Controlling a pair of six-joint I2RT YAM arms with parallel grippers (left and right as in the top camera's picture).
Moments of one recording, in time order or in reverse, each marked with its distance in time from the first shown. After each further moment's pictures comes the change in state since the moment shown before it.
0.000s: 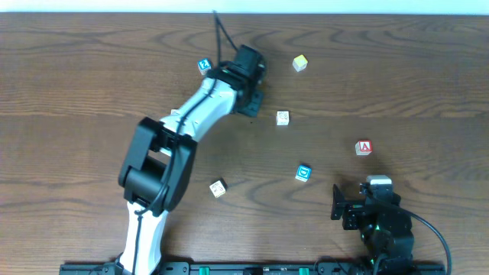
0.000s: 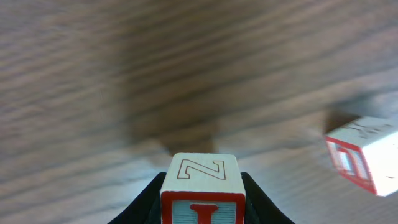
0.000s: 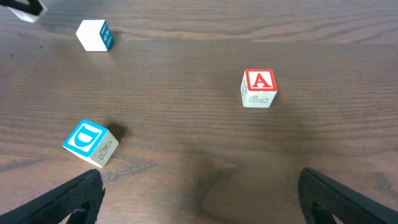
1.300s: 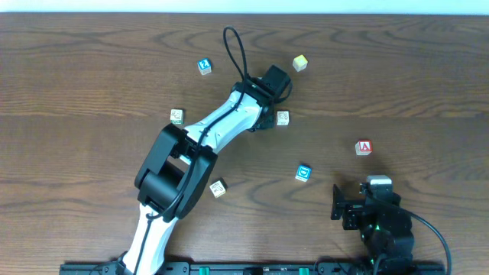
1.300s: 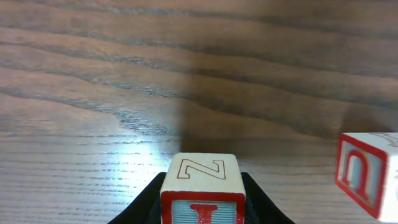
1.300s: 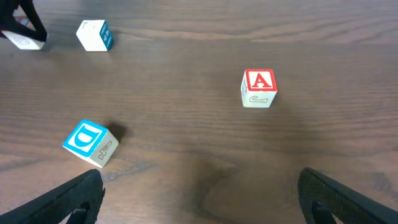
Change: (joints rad) left arm -0.123 0.029 0.003 -0.118 -0.214 -0.494; right arm 0.000 0.000 0.000 0.000 0.000 0.000
